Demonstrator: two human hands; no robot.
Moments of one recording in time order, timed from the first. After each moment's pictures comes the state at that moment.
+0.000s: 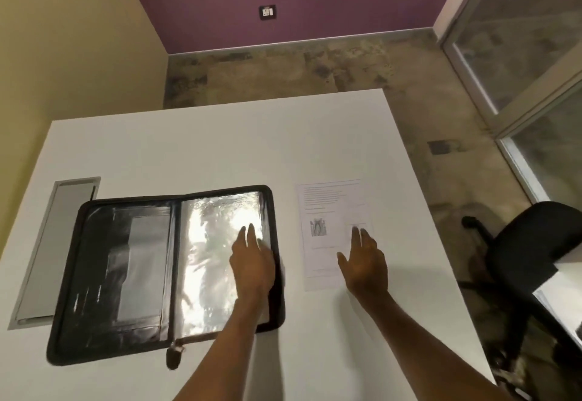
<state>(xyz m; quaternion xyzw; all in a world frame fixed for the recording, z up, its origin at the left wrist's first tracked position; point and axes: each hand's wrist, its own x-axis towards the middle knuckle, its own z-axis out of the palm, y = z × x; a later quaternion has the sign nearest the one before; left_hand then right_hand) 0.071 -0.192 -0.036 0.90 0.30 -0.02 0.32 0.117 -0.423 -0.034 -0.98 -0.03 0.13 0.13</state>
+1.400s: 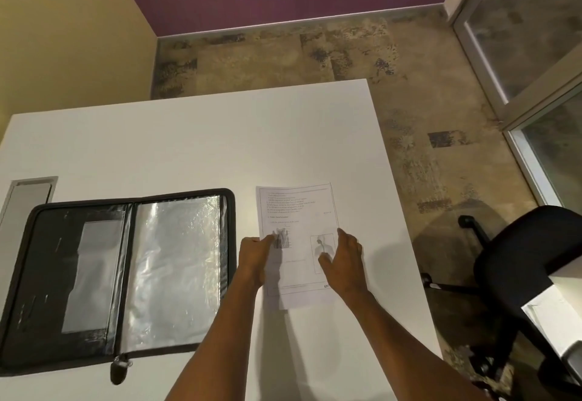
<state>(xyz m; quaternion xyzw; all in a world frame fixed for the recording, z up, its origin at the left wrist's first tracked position) 0.169 -0.279 -0.069 0.58 0.51 -0.14 0.62 0.186 -0.485 -0.073 -0.92 0.04 0.21 0.32</state>
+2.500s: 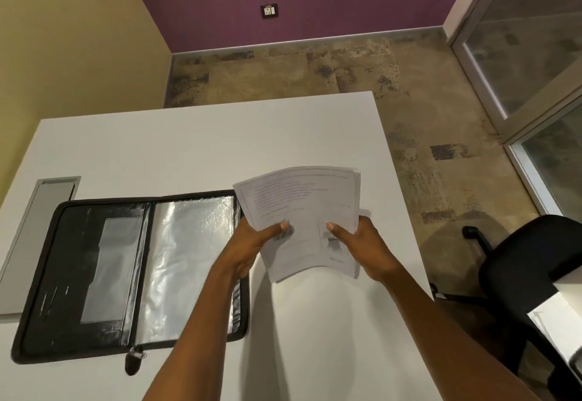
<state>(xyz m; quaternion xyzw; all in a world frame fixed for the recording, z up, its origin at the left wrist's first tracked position) 0.154 -0.240 0.016 0.58 0.19 -0.09 0.79 0.211 -0.488 0.028 -0.72 0.04 0.28 0.64</state>
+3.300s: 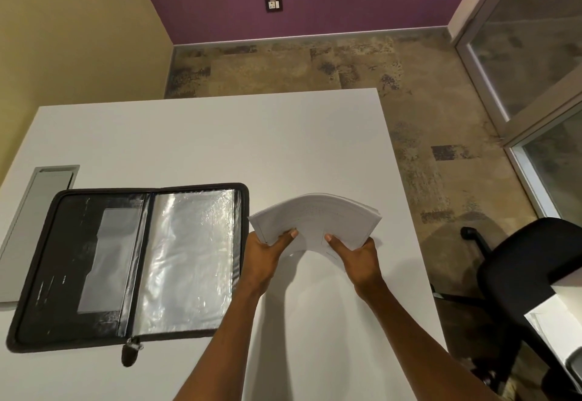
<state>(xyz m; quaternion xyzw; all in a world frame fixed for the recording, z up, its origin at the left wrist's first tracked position) 0.123 -0.280 -0.026 0.61 0.25 0.05 0.75 0.171 -0.479 -0.012 -0.68 0.18 0.18 0.69</state>
